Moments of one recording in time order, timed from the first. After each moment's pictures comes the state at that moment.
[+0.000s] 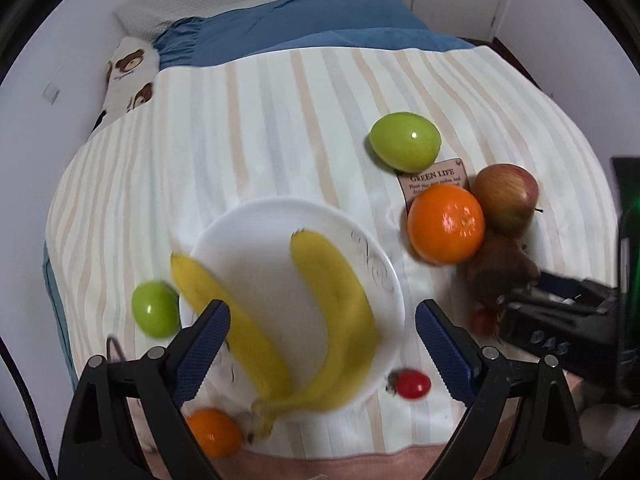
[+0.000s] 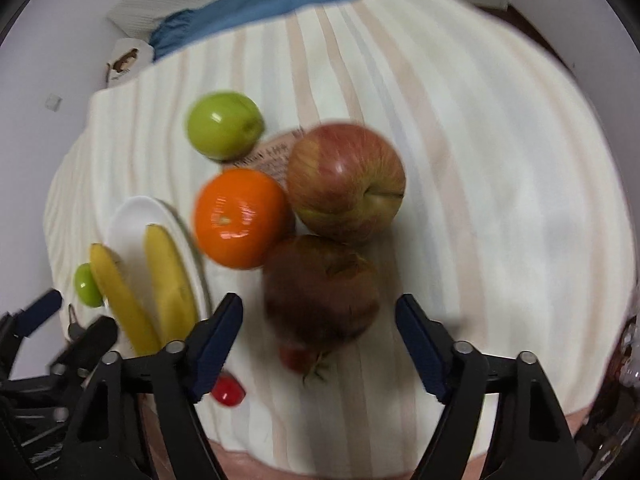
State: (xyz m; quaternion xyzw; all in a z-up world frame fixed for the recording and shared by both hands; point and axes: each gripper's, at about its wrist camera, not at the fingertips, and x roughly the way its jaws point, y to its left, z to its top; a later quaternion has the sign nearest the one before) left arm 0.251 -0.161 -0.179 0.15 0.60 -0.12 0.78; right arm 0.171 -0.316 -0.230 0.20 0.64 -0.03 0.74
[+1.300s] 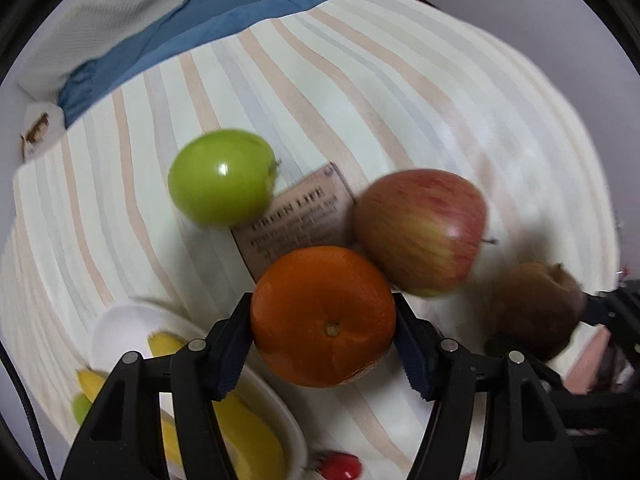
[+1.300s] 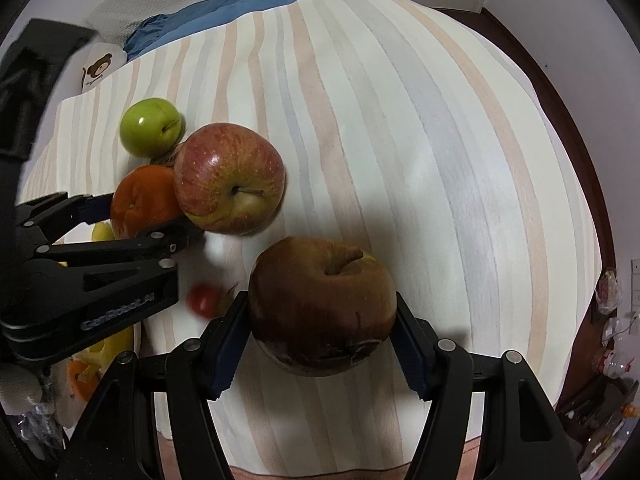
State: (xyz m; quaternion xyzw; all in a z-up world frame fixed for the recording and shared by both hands) left arm 0.248 -0.265 -0.231 0.21 0.61 -0.26 0.71; right arm 0.137 -0.359 -0.222 0.16 0.63 -0.07 0.75
